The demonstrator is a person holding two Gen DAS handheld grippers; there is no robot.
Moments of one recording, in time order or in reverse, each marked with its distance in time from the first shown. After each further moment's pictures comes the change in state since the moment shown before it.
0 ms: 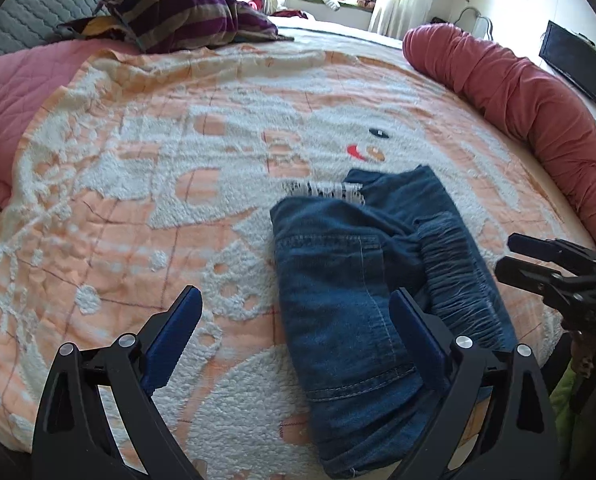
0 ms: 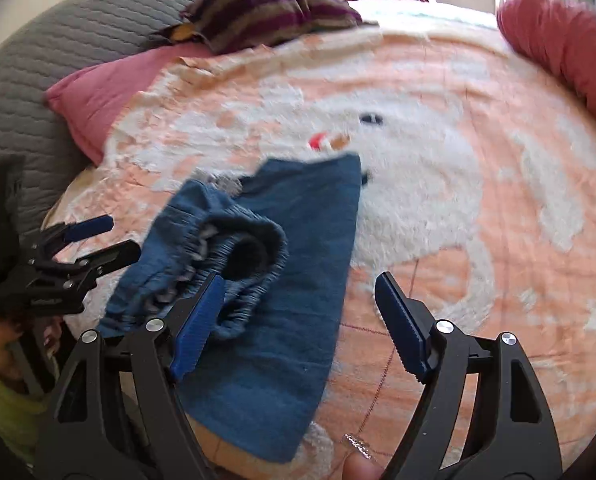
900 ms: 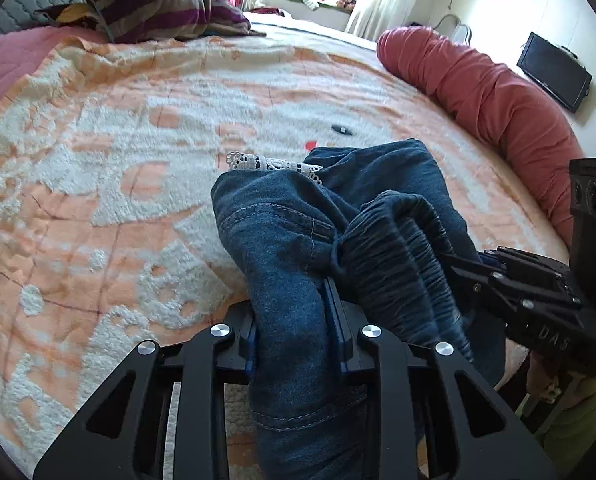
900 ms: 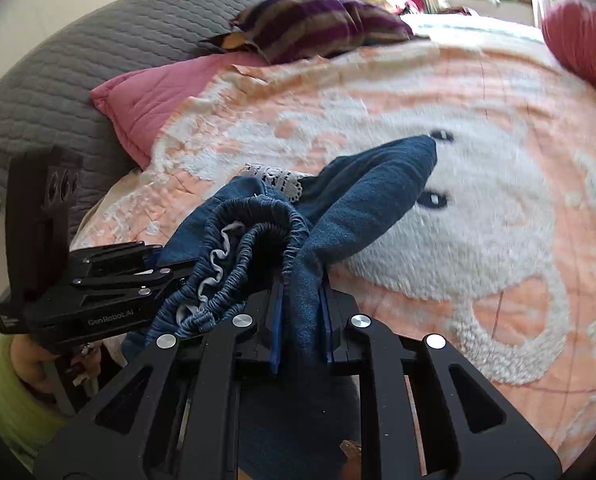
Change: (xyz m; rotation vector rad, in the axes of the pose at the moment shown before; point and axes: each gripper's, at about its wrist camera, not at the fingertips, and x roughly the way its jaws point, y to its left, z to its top) left arm 0.009 -0.015 0.003 -0.018 -0.022 -0.132; right arm 0.007 0.037 0.003 -0.092 -0.084 0.160
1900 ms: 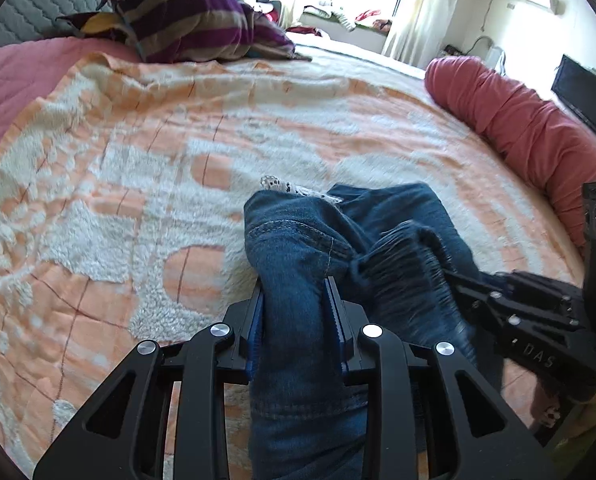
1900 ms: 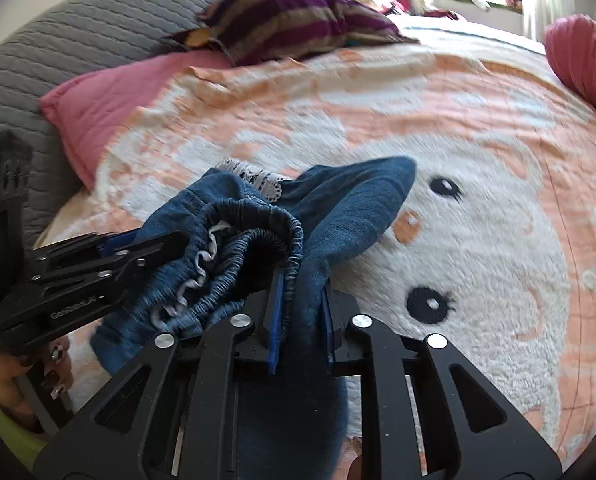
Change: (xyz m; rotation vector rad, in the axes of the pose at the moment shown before) left arm 0.048 0.051 0.066 -0.051 -0.054 0.126; right arm 0.079 -0.025 0.062 0.020 0.043 -0.138
